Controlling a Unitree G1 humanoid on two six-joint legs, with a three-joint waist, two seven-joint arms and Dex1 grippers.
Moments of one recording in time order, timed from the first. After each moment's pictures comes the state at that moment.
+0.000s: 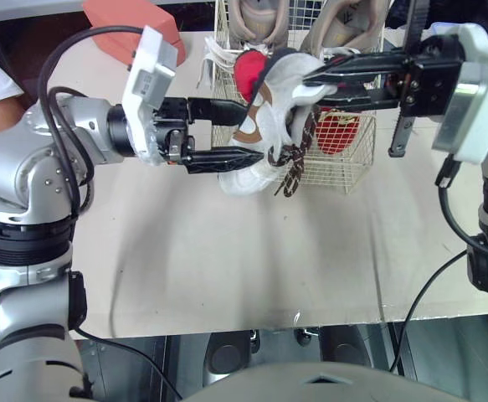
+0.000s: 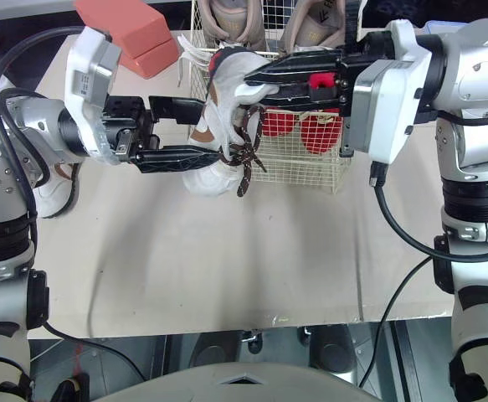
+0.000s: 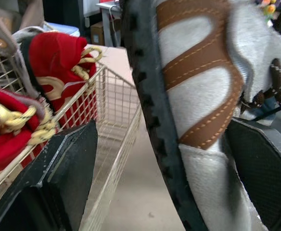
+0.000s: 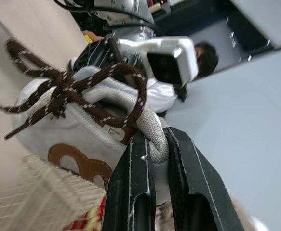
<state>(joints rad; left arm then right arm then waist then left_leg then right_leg) -0.75 0.85 0.05 -0.22 -0.85 0.84 -1.12 -1.00 -0.62 0.06 -0.10 0.30 -0.37 1.30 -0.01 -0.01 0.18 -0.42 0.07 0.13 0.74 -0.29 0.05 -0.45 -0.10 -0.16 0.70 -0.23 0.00</state>
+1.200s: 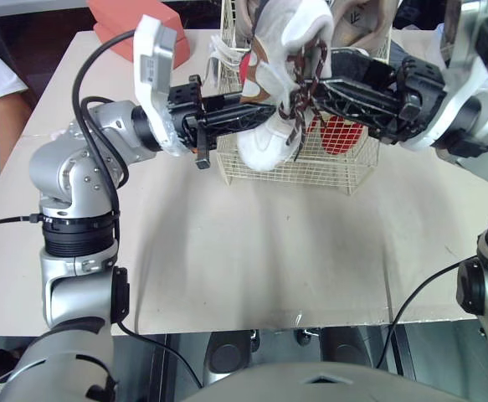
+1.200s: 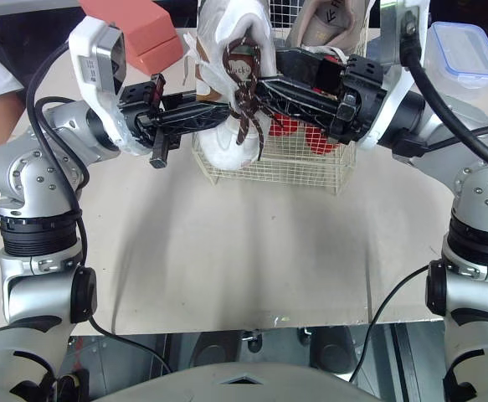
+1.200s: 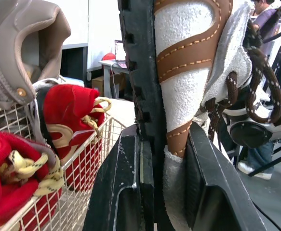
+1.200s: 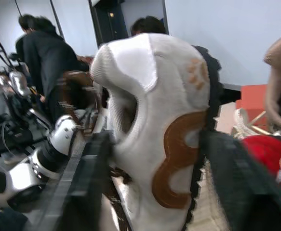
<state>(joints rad) -0.76 0.62 0.11 -0.14 -0.86 0.76 -1.08 -0.78 -0.56 -0.17 -0.40 1.23 0.93 0.49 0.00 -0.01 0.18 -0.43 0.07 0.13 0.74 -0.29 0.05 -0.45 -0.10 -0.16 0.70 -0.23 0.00</state>
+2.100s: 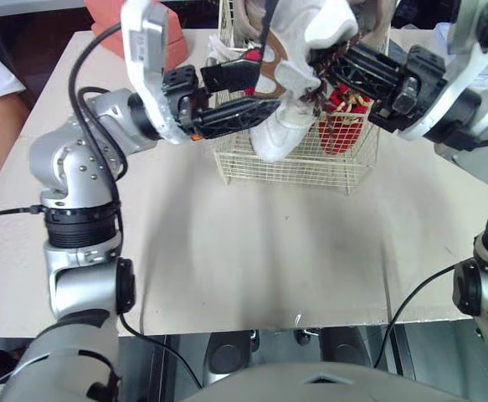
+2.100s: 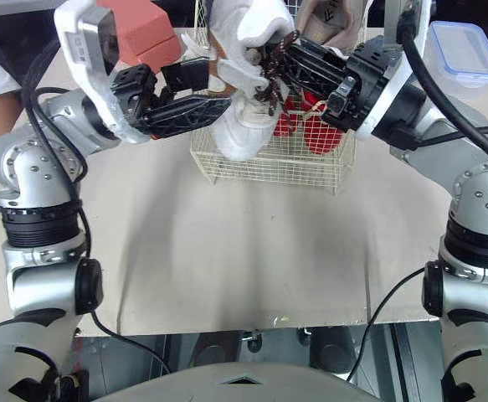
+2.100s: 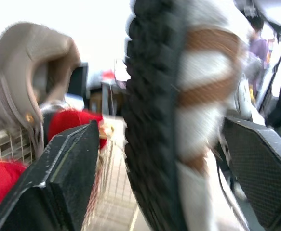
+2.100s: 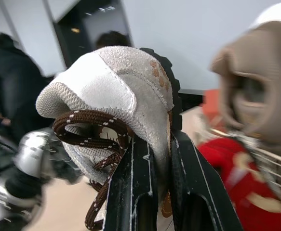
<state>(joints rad) -0.79 0.66 0.14 -0.11 -0.89 0.79 -1.09 -0.75 -0.58 -0.19 -0.42 1.21 0.89 0.28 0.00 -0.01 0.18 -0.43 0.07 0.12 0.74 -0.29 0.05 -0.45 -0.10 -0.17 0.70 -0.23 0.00</state>
